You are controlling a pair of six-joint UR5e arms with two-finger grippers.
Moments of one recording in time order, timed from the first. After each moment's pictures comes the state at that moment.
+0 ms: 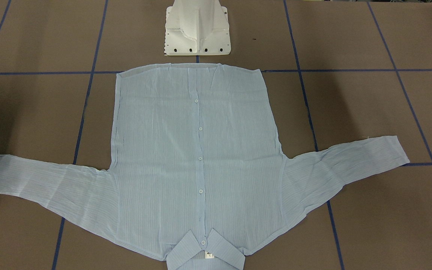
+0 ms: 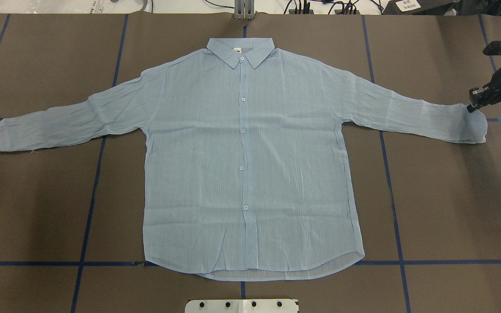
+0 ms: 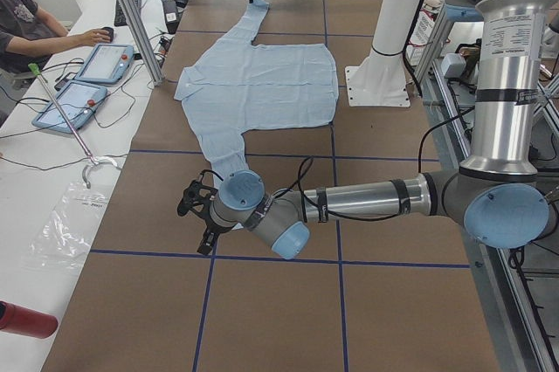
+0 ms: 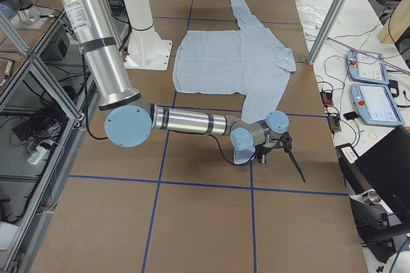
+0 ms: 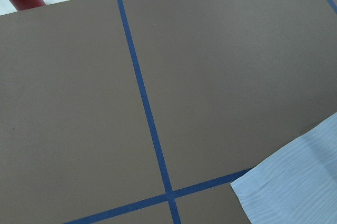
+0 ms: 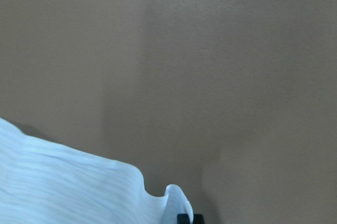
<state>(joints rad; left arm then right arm) -1.52 -1.57 -1.42 -2.39 -2.35 -0.23 1.23 -1.24 1.12 -1.13 2.37 0.38</state>
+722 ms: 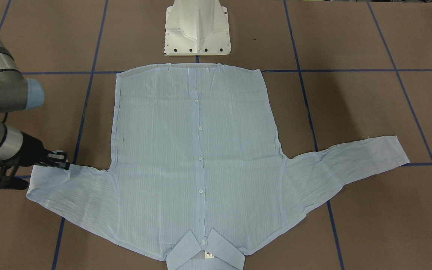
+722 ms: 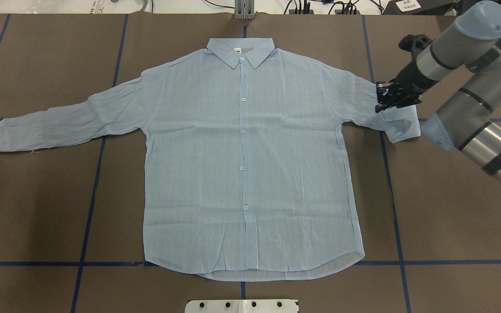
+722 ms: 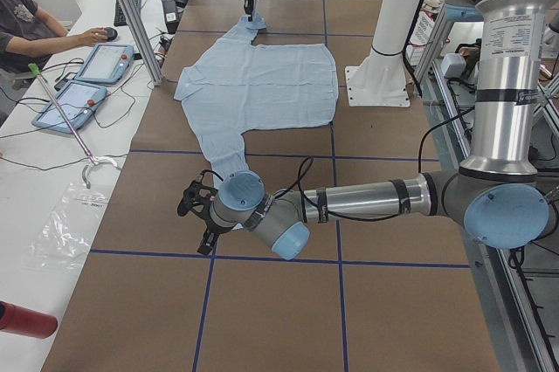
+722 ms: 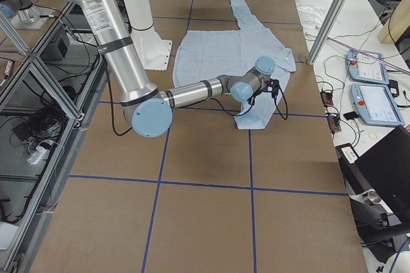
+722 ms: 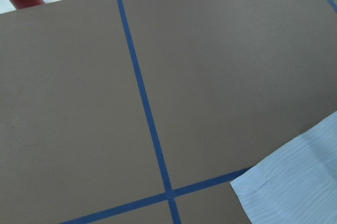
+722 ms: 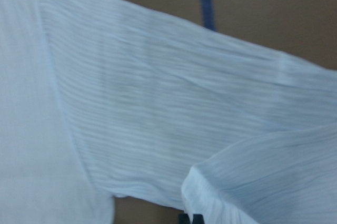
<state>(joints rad) -1.52 -1.57 -1.42 -2.39 -2.35 -0.23 0.96 -1.10 1.39 -1.12 2.34 1.10</state>
